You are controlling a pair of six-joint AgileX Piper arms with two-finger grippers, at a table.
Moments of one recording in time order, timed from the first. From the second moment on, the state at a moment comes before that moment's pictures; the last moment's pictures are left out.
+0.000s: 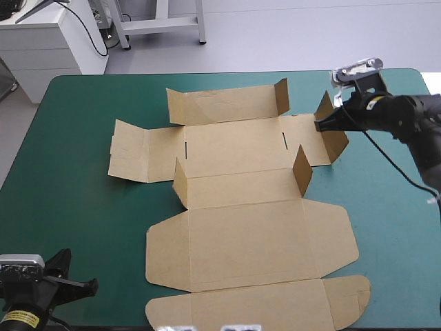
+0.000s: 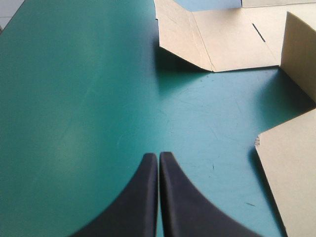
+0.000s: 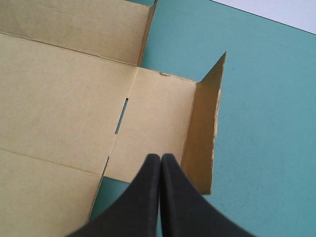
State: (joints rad) left arm -0.09 0.13 -0.43 0.07 0.84 -0.08; right arm 0.11 1.45 -1.51 0.13 0.86 -0.28
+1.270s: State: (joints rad) left arm -0.09 0.13 -0.43 0.07 0.84 -0.08; right arm 0.08 2.01 -1.73 -0.03 0.89 -0.16
